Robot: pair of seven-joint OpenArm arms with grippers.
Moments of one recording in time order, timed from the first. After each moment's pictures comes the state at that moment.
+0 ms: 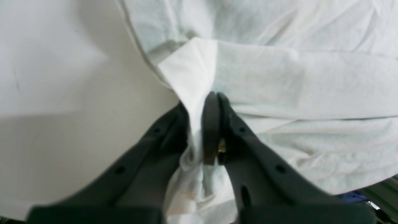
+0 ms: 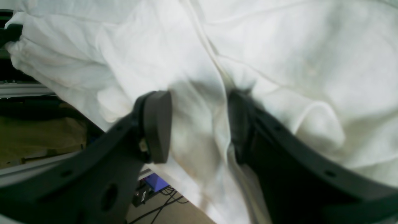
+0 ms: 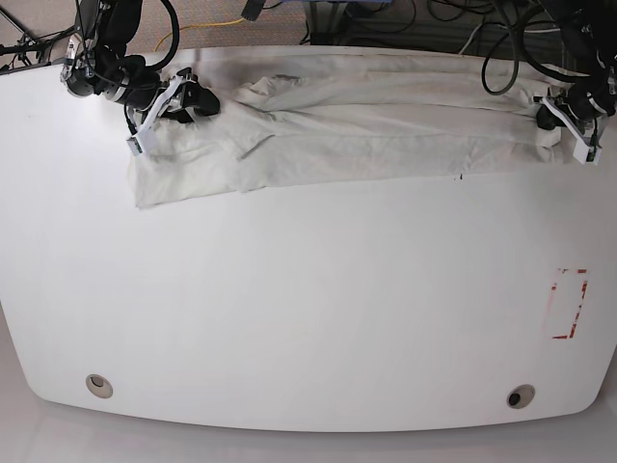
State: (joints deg) left arm 13.3 -18.7 -43.5 86.0 -31.6 -43.0 68.3; right arm -19.3 11.1 27.6 92.6 54.8 41.5 -73.6
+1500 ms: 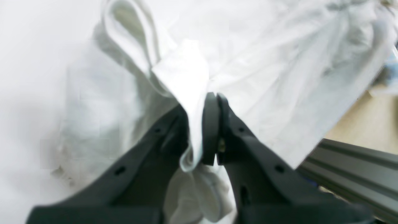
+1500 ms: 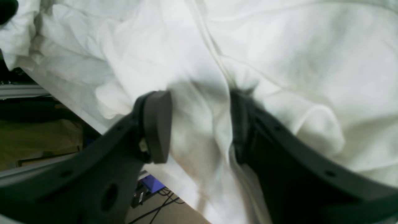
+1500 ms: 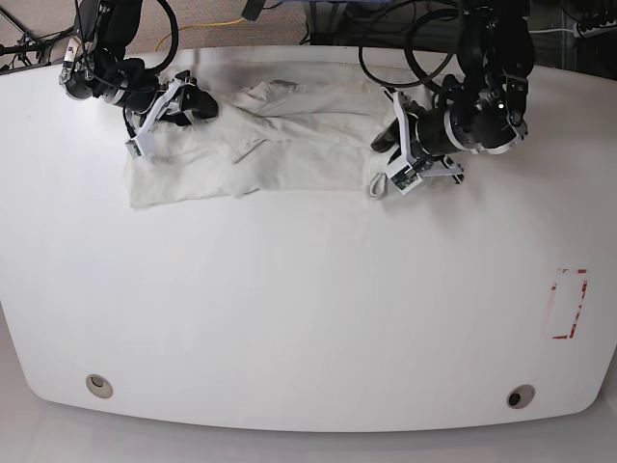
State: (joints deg) left arm 10.2 -9.0 0.7 112.4 -28.4 -42.8 71.8; right arm -18.5 11.1 27.8 92.6 54.2 41.5 -74.0
